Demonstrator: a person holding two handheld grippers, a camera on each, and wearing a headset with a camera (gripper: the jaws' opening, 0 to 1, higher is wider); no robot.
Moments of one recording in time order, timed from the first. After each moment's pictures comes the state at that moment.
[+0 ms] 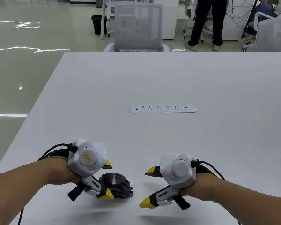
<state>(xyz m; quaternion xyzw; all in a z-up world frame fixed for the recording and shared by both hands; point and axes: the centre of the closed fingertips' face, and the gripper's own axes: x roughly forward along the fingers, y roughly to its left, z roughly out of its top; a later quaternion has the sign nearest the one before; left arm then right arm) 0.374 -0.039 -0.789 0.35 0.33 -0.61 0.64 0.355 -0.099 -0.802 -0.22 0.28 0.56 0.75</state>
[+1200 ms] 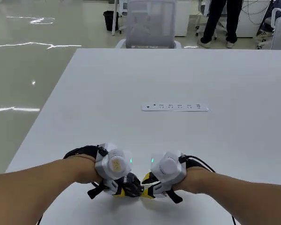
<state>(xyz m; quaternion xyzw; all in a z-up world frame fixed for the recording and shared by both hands) 0.370 -0.042 -0.813 0.43 0.34 -0.60 0.59 0.360 -0.069 -0.828 -0.27 0.32 0.59 0.70</state>
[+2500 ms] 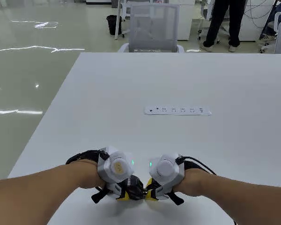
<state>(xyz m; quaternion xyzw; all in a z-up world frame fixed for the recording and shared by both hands) 0.372 -0.042 -0.812 0.41 0.34 -0.59 0.61 0.363 -0.076 -0.836 -0.30 0.35 0.58 0.67</state>
